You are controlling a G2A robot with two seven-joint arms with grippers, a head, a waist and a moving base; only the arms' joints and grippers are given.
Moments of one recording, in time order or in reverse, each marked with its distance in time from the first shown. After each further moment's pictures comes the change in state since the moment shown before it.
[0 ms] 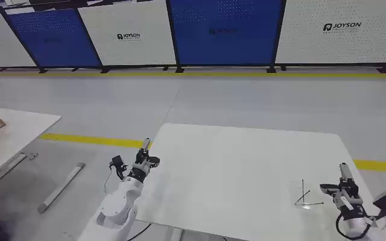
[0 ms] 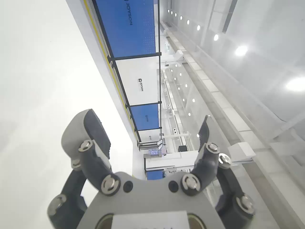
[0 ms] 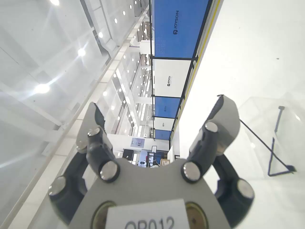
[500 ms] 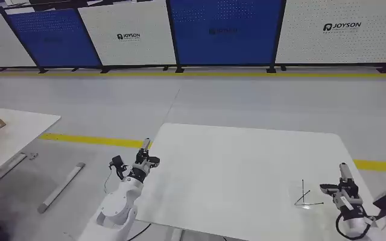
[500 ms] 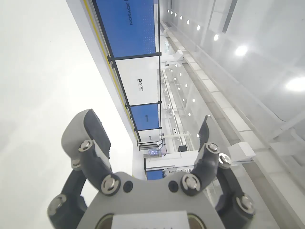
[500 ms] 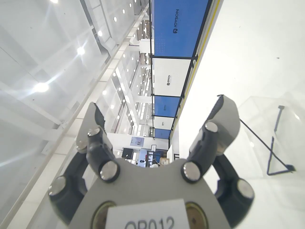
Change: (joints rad) left arm 0.000 0.000 0.000 0.000 0.000 0.000 0.000; right arm 0.002 0.002 -0.002 -0.004 -0.003 0.002 0.002
